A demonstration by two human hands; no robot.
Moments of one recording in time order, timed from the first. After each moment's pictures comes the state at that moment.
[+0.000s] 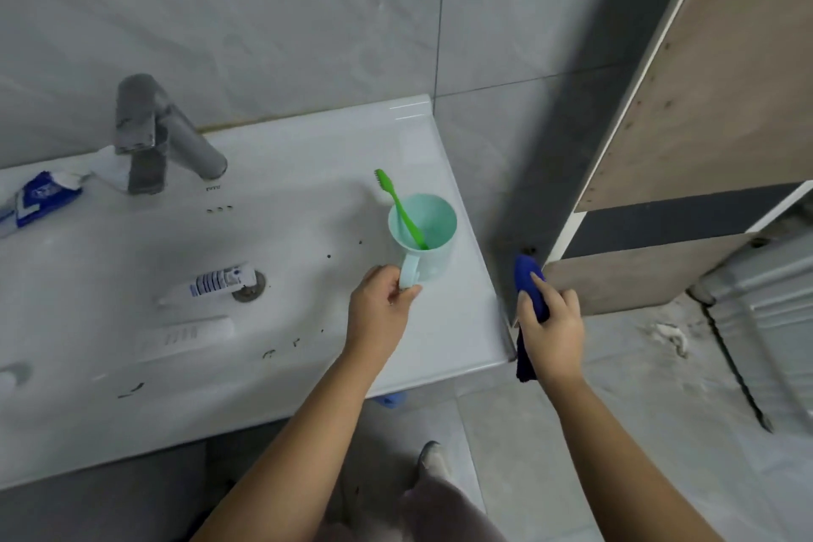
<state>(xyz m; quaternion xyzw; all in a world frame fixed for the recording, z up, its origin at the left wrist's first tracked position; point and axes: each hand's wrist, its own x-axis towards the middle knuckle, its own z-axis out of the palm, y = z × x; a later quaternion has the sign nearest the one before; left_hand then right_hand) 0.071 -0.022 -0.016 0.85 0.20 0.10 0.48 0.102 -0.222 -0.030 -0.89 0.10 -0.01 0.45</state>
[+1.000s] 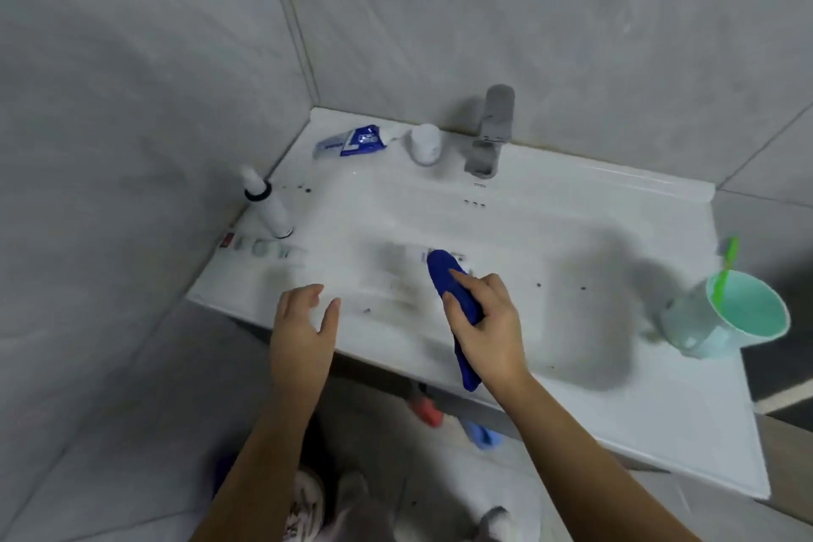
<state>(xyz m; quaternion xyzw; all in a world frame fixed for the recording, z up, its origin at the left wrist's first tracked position) -0.183 0.229 0.018 0.76 0.49 0.30 0.29 -0.033 0.089 0.042 -0.78 -0.32 0.13 0.52</state>
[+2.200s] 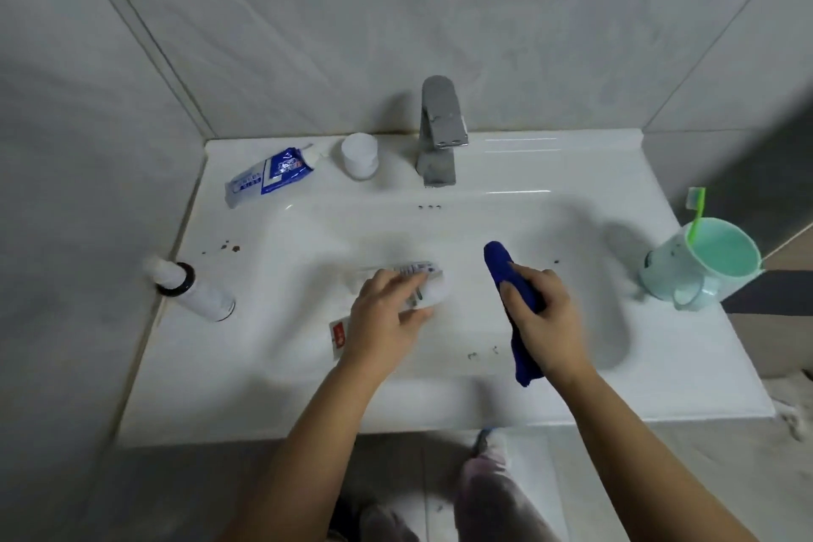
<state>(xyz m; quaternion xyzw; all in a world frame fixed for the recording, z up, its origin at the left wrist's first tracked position) -0.056 0.265 0.011 0.90 0.16 0.13 0.37 0.019 0.090 0.035 -0.83 -0.07 0.10 0.54</state>
